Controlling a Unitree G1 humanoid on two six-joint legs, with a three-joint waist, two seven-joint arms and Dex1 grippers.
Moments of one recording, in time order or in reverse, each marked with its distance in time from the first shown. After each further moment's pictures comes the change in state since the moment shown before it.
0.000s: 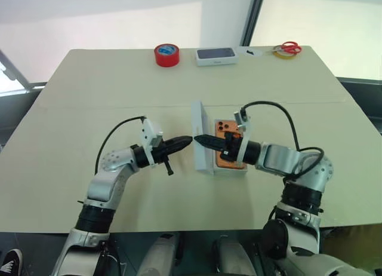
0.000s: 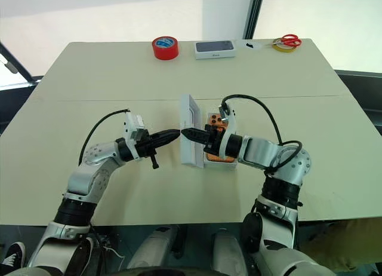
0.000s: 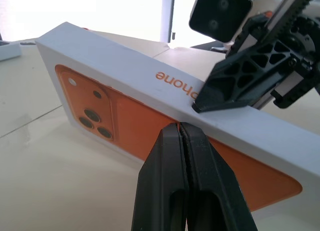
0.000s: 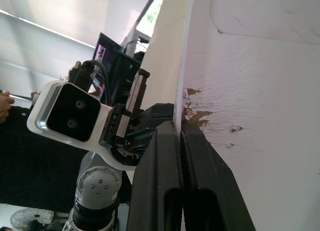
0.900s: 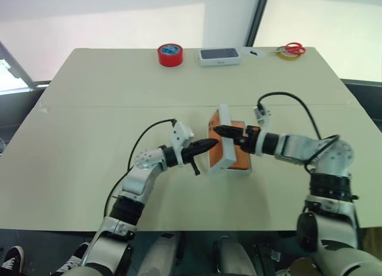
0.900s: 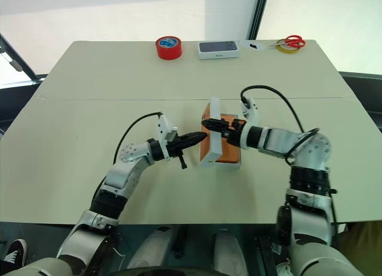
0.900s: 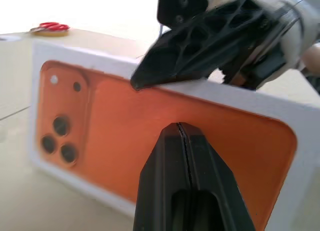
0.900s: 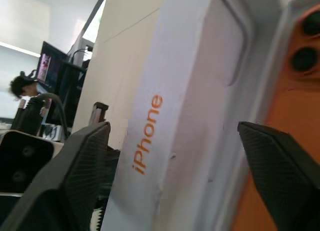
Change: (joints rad) left arm -0.120 -0.212 -0.120 0.225 0.114 -0.105 0.035; right arm -0.009 -0.379 0.157 0.145 -0.212 -0.187 0.290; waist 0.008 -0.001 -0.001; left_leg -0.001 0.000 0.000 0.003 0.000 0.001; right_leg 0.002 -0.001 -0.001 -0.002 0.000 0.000
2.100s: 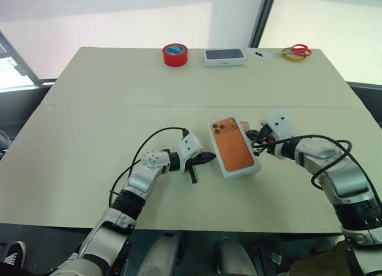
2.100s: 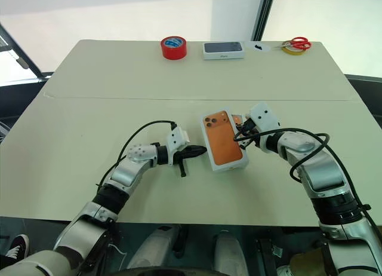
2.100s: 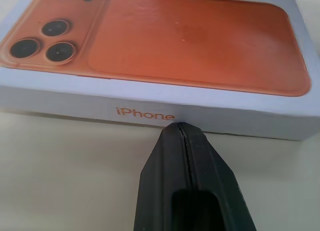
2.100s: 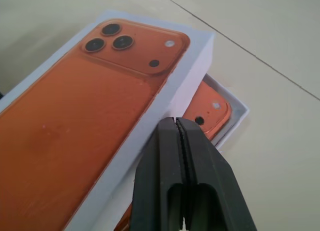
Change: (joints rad) left arm -0.087 0.036 -0.099 0.214 0.183 -0.069 0.015; right arm 0.255 -0.298 0.406 -0.306 -0.892 -0.754 0.478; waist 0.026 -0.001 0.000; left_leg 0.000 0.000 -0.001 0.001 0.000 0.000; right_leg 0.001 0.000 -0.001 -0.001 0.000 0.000
